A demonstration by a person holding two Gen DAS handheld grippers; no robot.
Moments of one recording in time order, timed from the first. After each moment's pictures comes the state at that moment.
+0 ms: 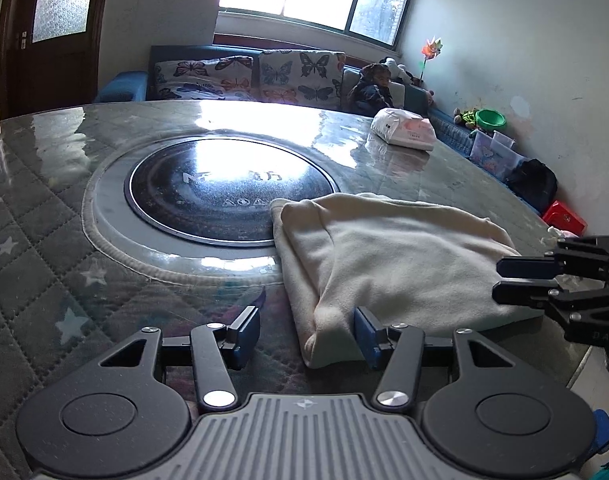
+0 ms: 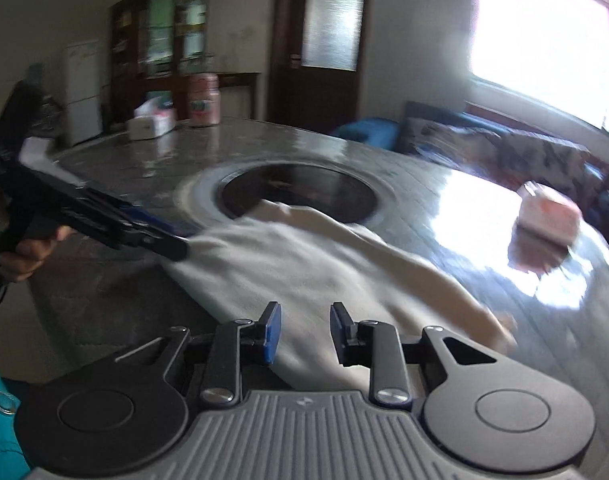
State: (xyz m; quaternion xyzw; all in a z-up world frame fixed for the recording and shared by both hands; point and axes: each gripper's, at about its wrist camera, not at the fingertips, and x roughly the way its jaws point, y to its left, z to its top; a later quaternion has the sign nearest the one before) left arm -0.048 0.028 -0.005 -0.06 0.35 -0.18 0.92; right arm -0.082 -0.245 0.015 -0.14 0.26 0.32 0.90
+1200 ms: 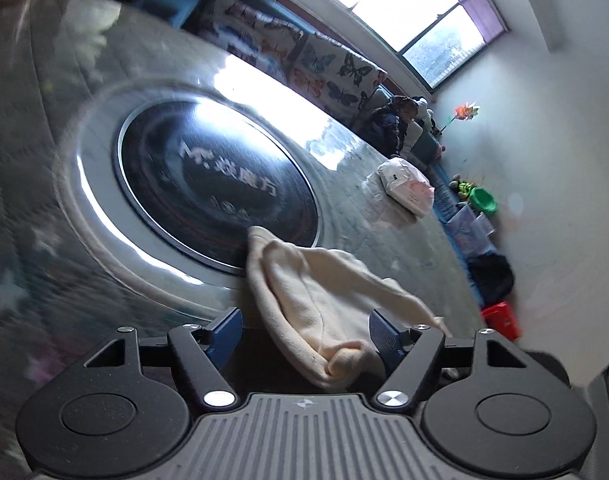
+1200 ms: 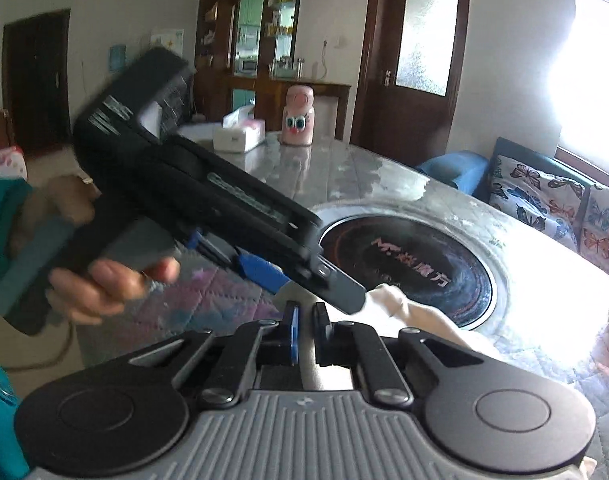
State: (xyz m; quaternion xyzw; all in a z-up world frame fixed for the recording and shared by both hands) left arm 0.006 0.049 0.006 -0.30 0.40 -0.17 0.85; right arm -0.067 -0.171 0.043 -0.16 0.24 0.43 0.86
